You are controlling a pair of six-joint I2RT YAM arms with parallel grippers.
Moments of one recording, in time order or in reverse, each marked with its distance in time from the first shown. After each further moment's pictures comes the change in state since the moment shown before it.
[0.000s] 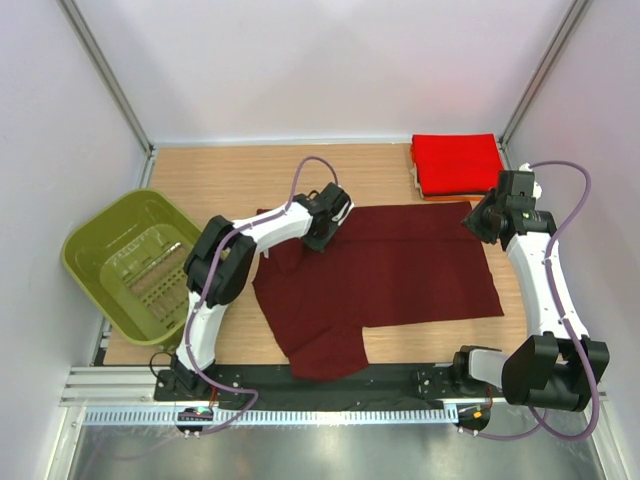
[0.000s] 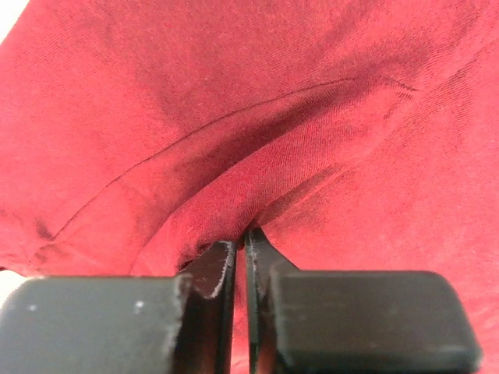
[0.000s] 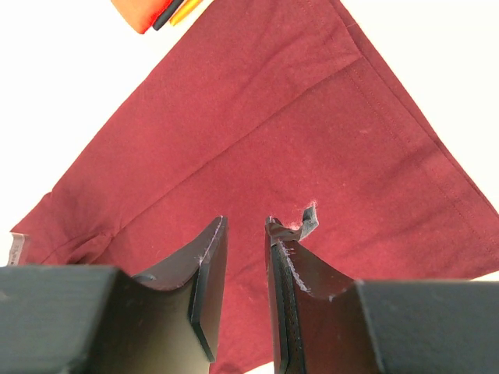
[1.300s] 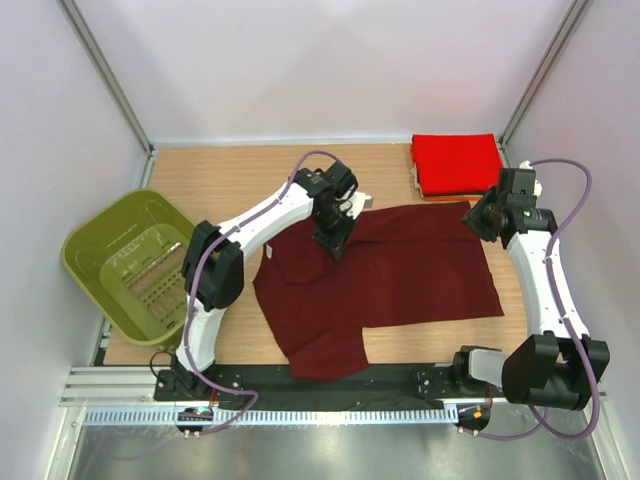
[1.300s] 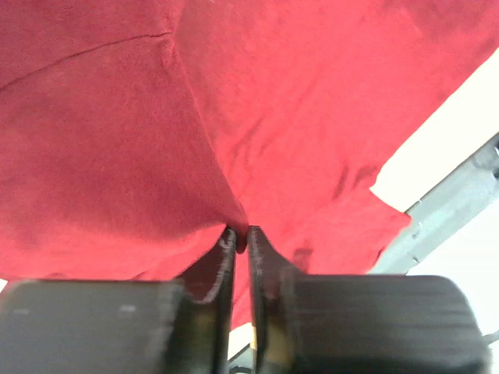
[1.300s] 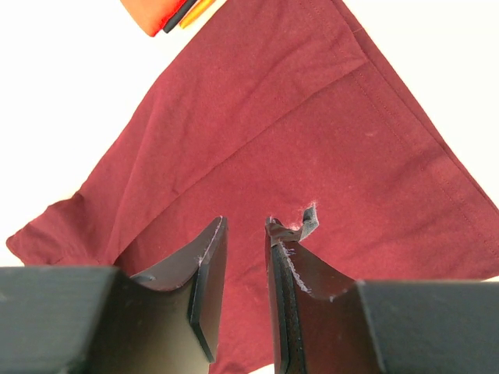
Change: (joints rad) left arm -0.024 -0.042 0.274 -0.422 0.514 -0.036; right arm 0.000 0.007 0.019 -0.003 -0.013 0.001
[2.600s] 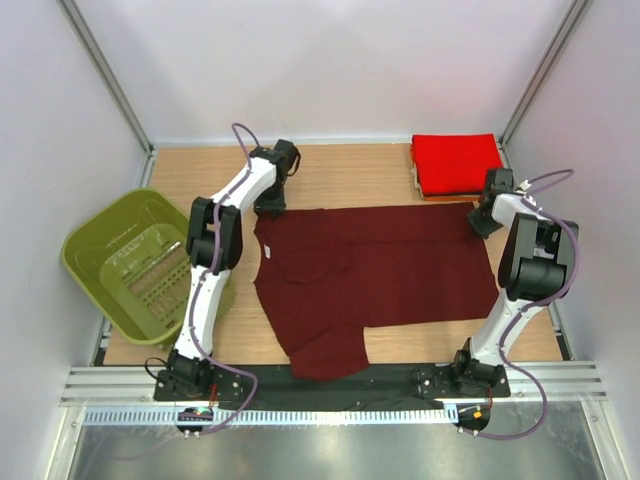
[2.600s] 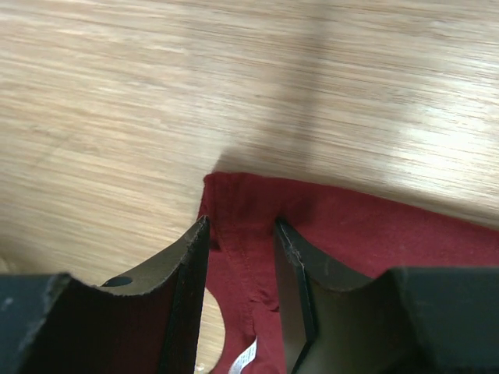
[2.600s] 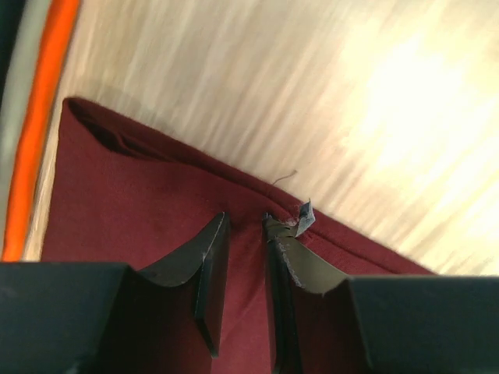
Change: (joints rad) left arm 0.367 0.354 0.283 -0.012 -0.660 -0.371; right arm -0.109 0.670 0.097 0.313 0.237 0.210
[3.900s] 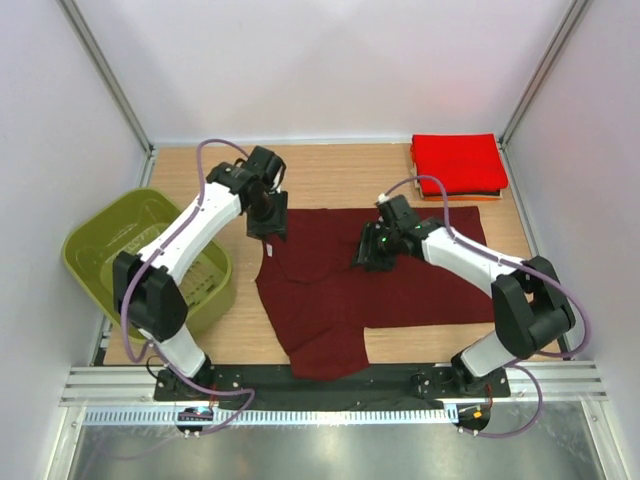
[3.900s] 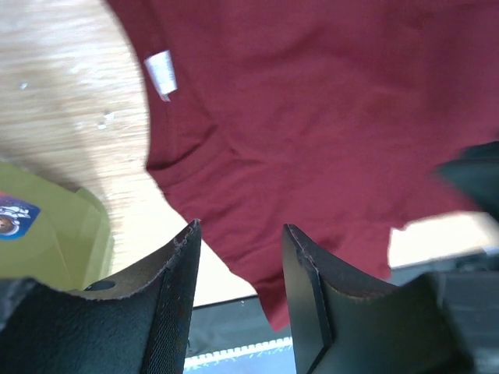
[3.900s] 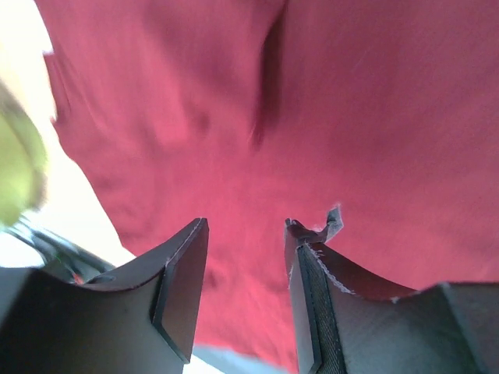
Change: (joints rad) left arm -0.113 -0.740 -0.572 -0.003 0.368 -0.044; right arm 0.721 -0.356 -0.253 0.009 -0.516 -0.134
